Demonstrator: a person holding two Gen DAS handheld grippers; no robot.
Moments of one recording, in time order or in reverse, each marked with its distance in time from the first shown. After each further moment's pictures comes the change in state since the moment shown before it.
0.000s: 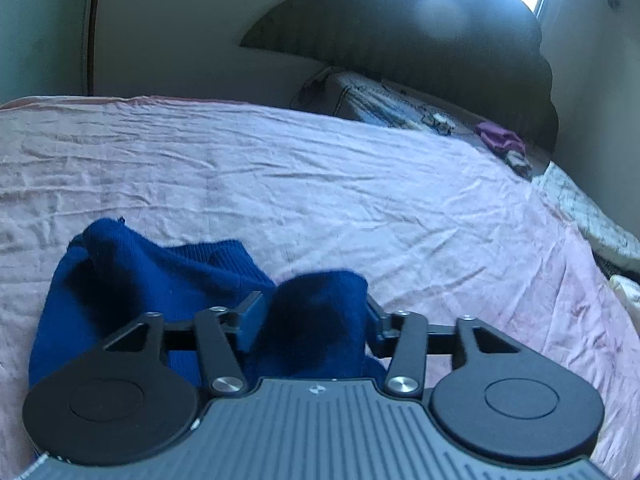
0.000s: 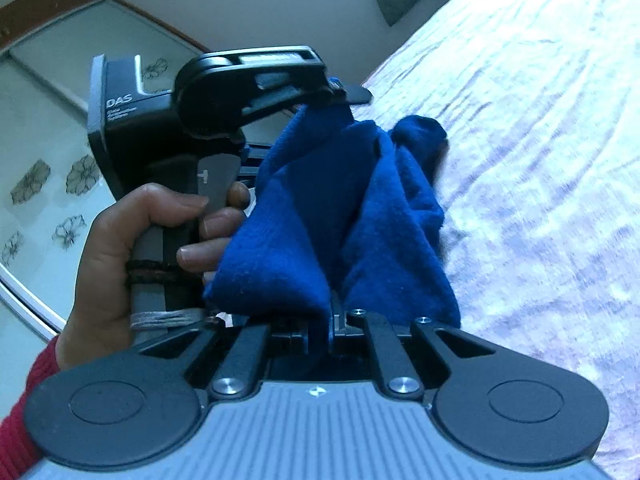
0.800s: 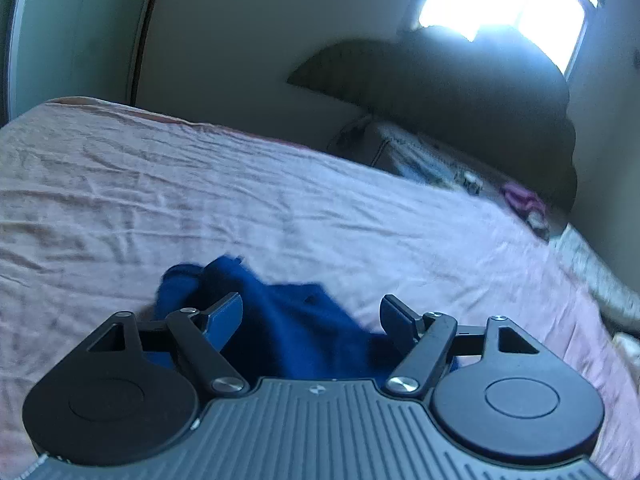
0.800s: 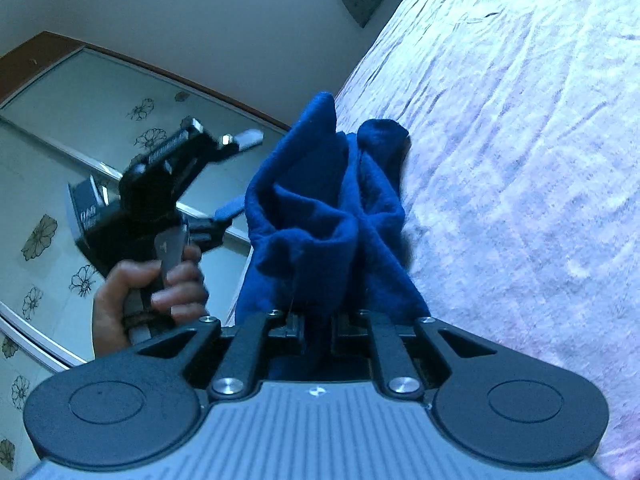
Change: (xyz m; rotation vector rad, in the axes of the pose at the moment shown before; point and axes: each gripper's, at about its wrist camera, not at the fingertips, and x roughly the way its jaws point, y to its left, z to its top) left arm -0.042 0.066 0.005 -0.100 -0.100 0.046; right arm -0.013 -0.027 0.000 0.153 -0.040 0.048
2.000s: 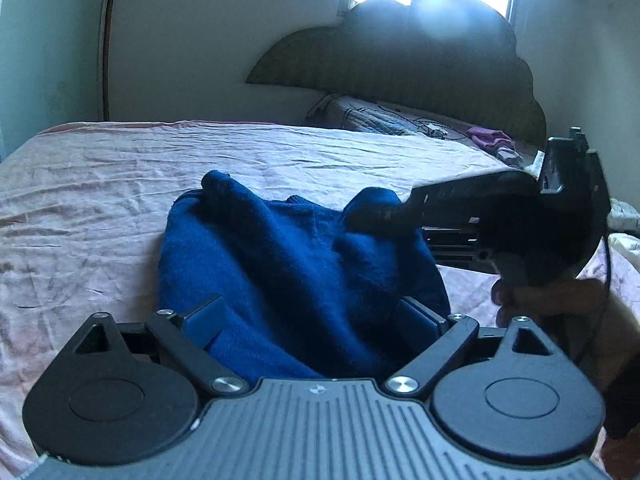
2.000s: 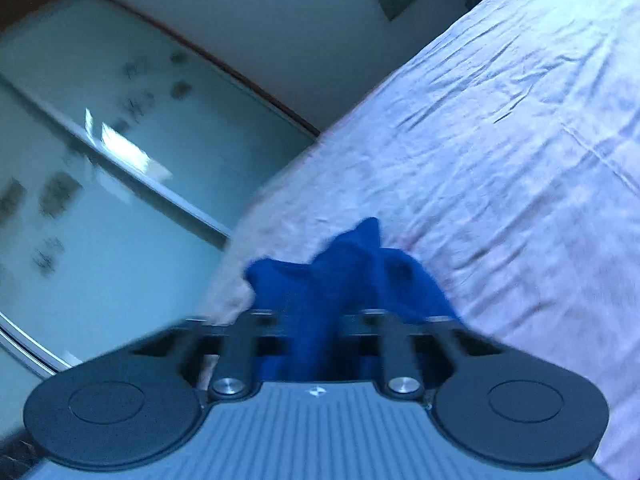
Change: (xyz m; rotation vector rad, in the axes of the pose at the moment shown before) left arm -0.060 -0.010 -0.087 0.208 -0.016 -0.031; right arm 0.083 0.028 0.114 -0.203 0.107 -0.098
